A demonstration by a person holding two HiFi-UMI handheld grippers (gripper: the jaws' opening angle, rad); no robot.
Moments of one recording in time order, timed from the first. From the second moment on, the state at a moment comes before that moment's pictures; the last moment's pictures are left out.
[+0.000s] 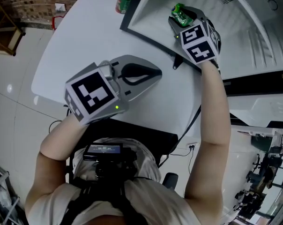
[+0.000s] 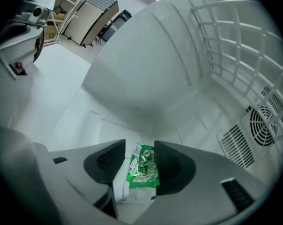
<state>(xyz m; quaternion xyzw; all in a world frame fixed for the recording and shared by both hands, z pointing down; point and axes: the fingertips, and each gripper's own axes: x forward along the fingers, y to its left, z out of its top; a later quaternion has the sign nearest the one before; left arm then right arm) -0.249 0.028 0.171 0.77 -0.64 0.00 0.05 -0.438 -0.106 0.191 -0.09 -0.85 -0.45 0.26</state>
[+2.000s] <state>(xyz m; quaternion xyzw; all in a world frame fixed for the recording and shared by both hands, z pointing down) -0.127 -0.054 0.190 0.85 -0.53 0.06 0.03 -0.159 -0.086 0.127 -0.01 -0.92 -0.38 0.09</state>
